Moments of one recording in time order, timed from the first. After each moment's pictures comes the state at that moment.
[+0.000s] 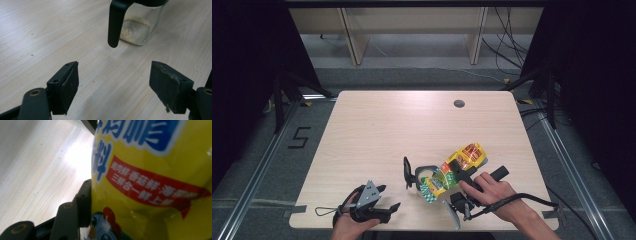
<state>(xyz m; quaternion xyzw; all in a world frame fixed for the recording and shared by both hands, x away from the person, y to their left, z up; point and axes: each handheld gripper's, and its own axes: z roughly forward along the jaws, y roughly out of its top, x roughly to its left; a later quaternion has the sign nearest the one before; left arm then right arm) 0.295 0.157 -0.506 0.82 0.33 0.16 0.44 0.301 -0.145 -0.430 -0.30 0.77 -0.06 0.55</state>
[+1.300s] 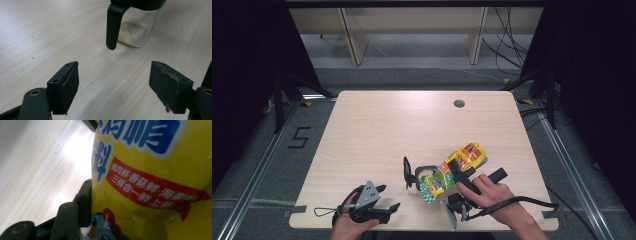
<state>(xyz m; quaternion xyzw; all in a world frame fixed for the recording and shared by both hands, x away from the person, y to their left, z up) 0.294 0.160 -0.503 0.83 0.31 0.17 0.44 0.297 -0.139 -0.434 -0.29 0.76 -0.08 0.57</state>
